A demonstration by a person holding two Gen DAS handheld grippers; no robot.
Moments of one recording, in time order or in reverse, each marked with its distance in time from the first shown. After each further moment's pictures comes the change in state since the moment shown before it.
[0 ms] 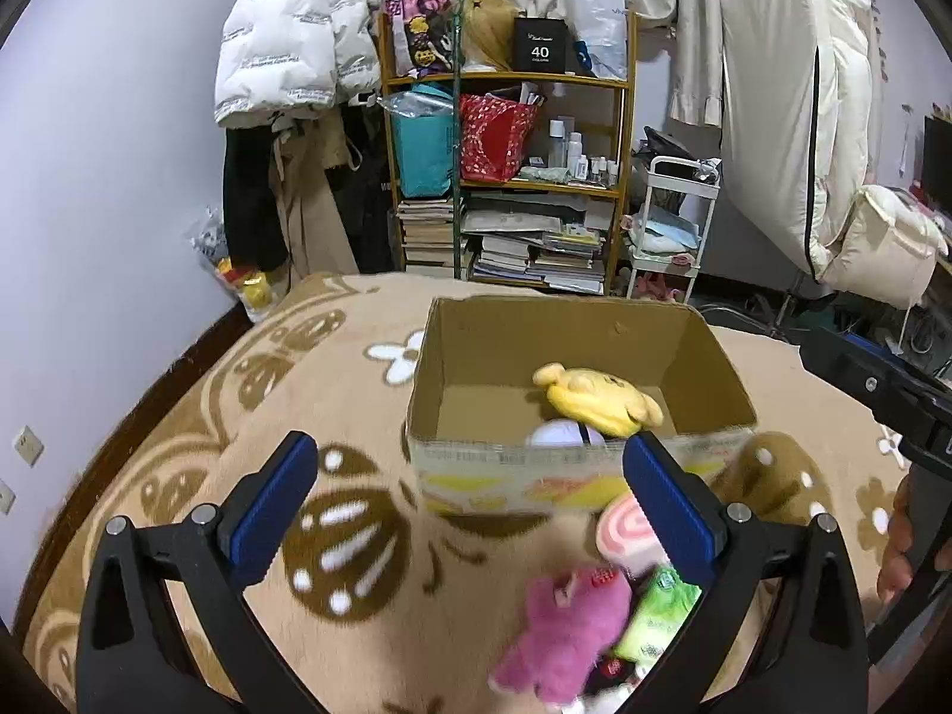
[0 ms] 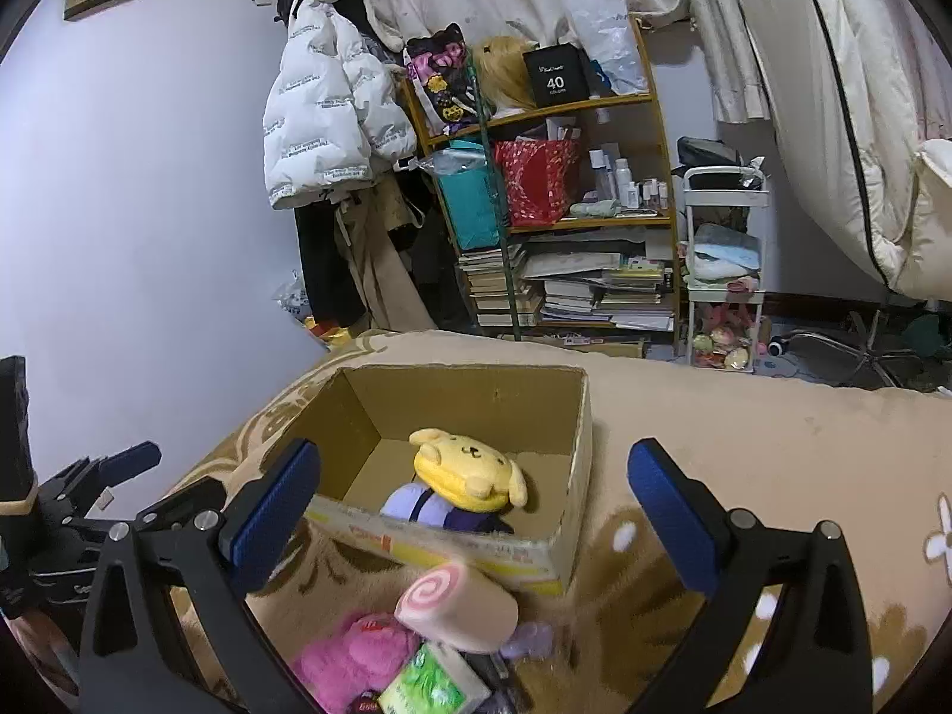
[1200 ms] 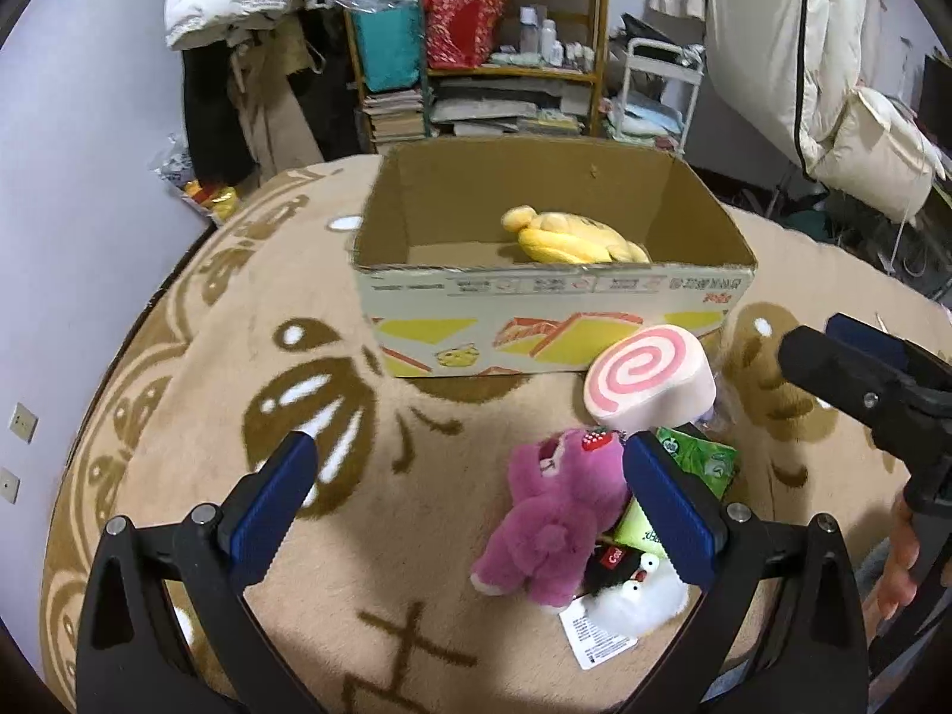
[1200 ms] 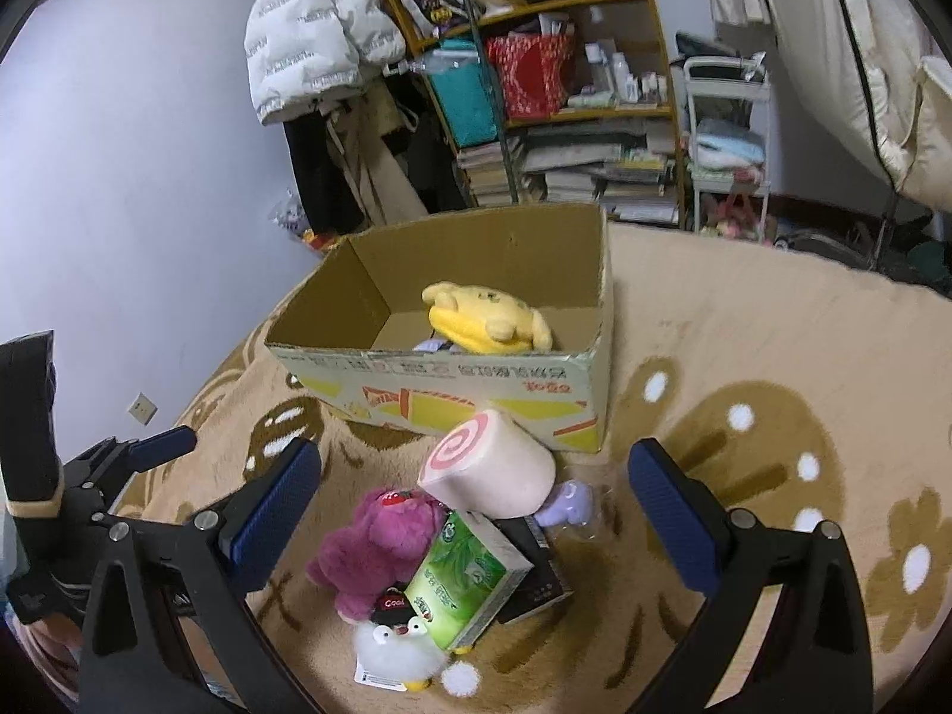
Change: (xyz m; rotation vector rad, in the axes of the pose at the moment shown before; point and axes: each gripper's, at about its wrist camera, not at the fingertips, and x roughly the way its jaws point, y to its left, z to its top) left arm 0.031 -0.017 -0.046 0.072 0.268 -0.043; right arm 0.016 0.006 -0.054 0.067 0.250 0.018
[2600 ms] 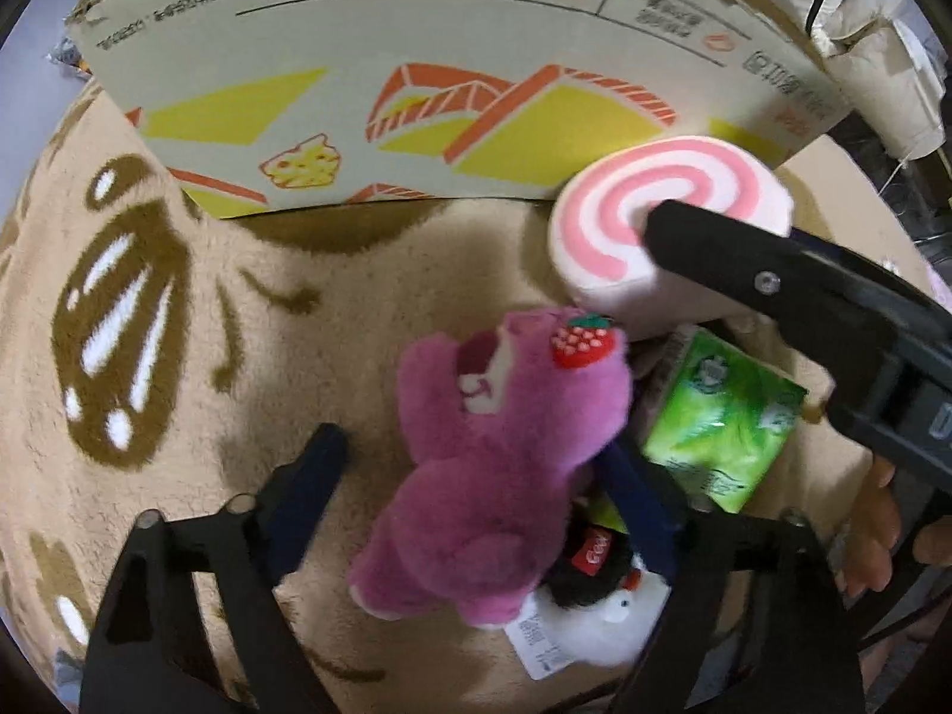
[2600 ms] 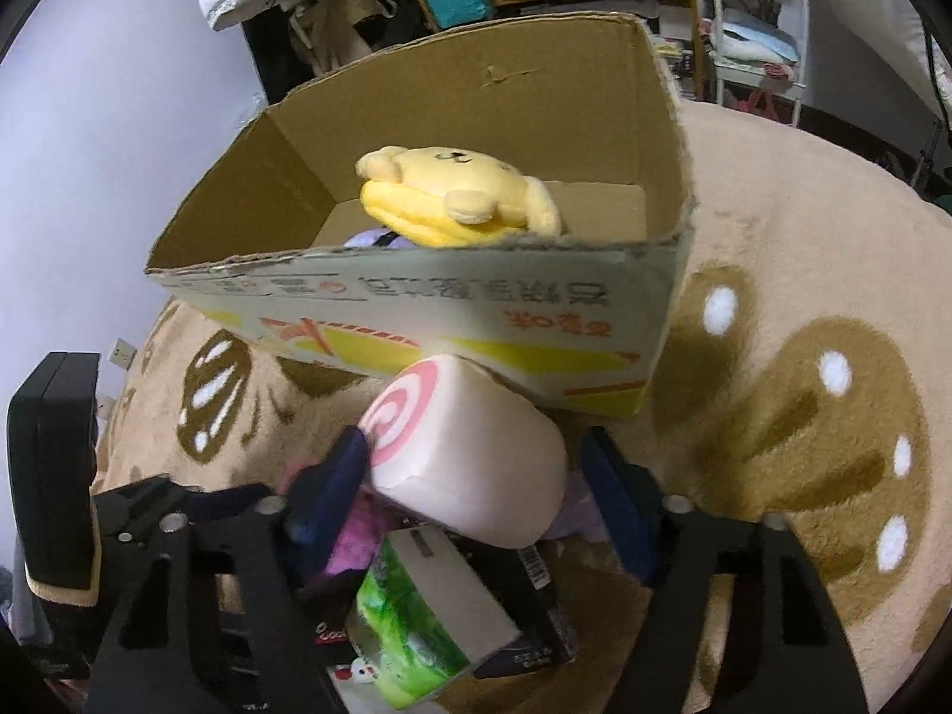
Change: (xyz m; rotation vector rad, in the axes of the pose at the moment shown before) left arm 0.120 -0.022 -0.016 -0.017 0.412 -0.176; right arm 0.105 -0.019 -0.005 0.016 0.268 0.009
